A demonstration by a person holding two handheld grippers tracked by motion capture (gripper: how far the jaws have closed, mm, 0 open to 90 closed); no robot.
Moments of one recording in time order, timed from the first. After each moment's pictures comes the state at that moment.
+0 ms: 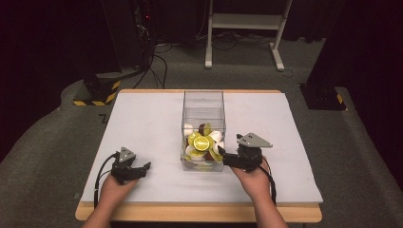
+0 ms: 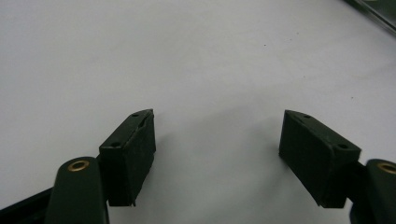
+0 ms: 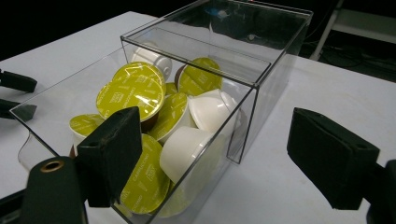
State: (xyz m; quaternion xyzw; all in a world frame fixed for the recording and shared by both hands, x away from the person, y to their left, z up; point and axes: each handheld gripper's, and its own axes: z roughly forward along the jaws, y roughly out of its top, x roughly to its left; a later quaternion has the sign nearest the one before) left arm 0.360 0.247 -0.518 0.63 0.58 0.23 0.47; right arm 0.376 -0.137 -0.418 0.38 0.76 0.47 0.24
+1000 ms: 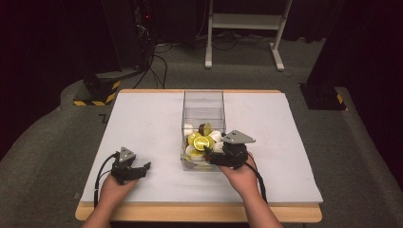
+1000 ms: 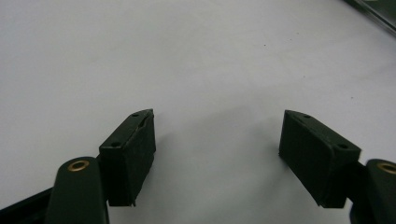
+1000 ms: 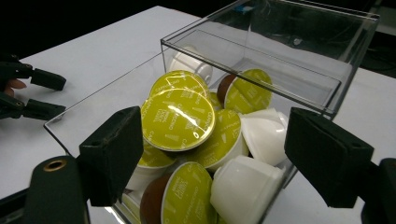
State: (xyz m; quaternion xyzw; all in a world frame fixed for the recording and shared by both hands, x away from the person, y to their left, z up) left arm 0.360 0.248 -0.518 0.63 0.58 0.23 0.46; right arm 0.386 -0.099 -0.419 0.35 0.78 0.47 0.21
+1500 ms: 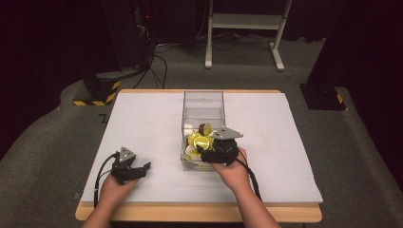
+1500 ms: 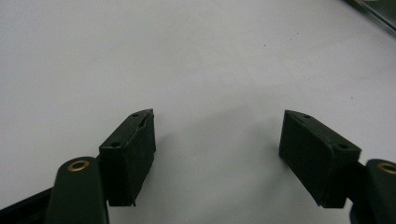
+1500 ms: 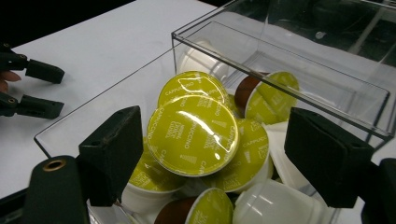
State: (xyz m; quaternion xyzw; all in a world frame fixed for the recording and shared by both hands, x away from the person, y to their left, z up) left arm 0.360 0.248 -0.518 0.63 0.58 0.23 0.46; right arm 0.399 -0.074 -0.423 0.35 0.80 0.44 0.20
